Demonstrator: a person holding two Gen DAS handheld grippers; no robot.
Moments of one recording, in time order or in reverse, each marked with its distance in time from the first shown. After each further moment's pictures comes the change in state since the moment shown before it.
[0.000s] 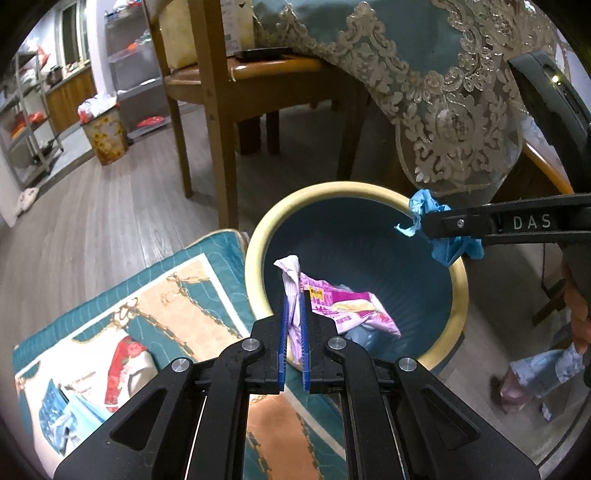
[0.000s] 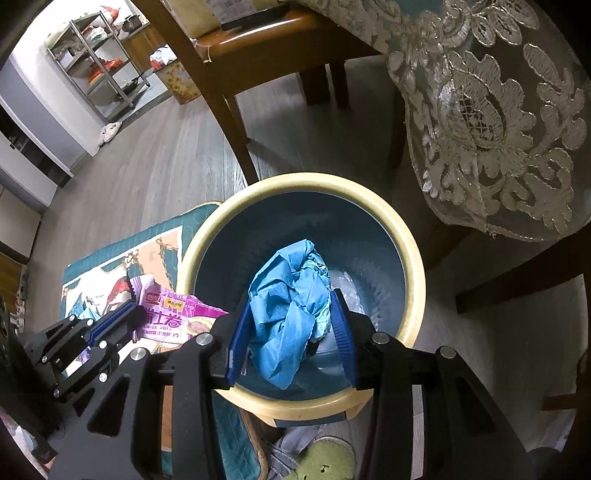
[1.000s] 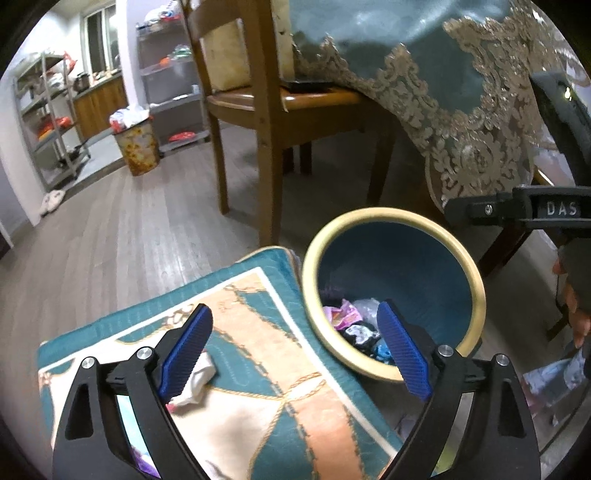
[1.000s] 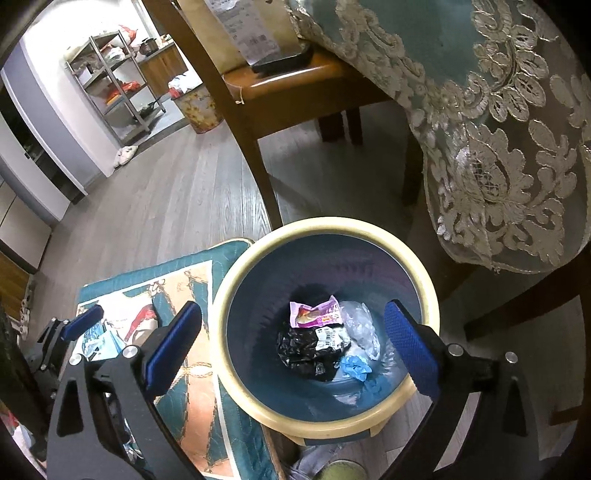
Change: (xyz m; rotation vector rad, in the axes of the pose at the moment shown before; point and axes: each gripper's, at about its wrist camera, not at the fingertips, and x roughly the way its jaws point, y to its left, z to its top) left arm -0.042 0.038 -0.004 -0.037 -0.084 0.089; right arm -0.024 0.024 0.009 -0.011 -0.125 0.044
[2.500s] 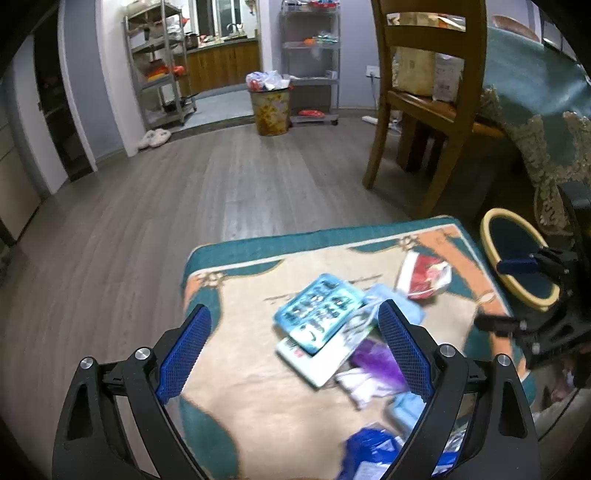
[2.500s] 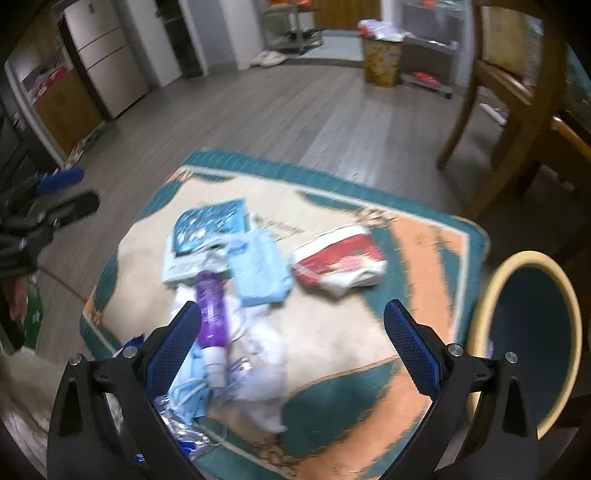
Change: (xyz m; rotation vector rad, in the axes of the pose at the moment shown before) left arm -0.136 0.239 -0.126 -0.257 0.031 0.260; right arm 0.063 0.276 -0.116 -0.600 0.170 0.230
